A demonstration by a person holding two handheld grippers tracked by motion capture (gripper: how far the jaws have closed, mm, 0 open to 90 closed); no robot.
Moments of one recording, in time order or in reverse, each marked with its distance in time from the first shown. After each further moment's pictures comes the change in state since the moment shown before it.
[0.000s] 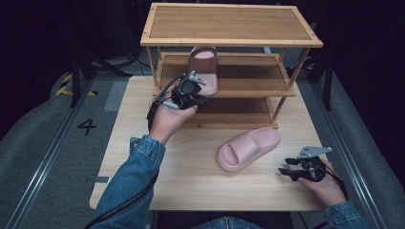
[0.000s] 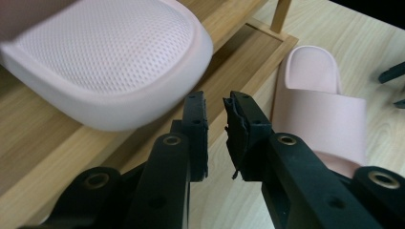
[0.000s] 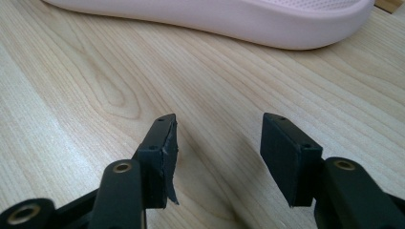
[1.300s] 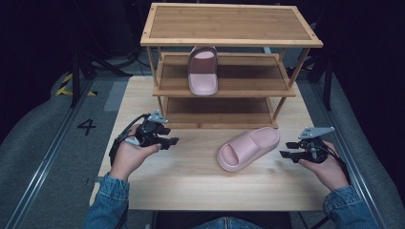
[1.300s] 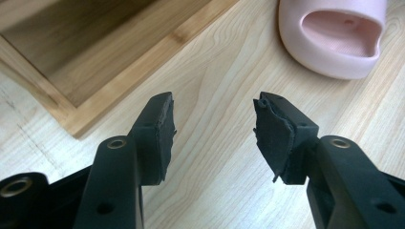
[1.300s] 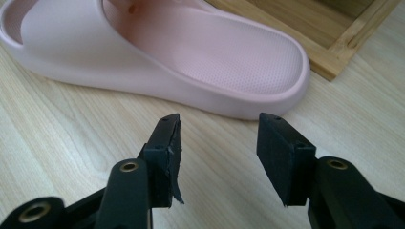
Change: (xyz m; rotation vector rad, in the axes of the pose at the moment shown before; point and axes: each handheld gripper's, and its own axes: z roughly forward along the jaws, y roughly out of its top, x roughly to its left) left arm 0.021 -0.146 -0.016 0.083 -0.061 -0.083; right arm -0.024 0.053 -0.015 -0.004 -0.006 0.014
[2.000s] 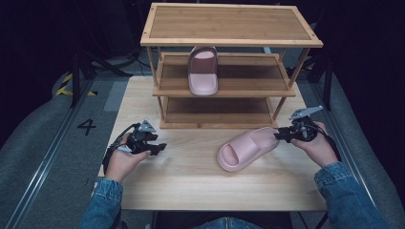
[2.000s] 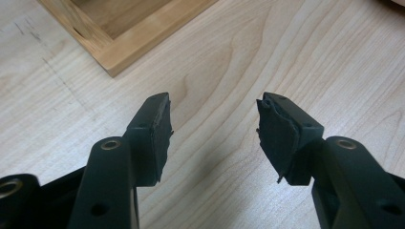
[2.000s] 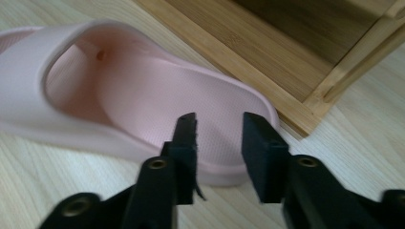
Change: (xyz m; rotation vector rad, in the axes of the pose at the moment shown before) left arm 0.033 -0.051 0.026 0.018 0.079 -0.020; right arm -0.030 0.050 0.023 0.032 0.009 -0.008
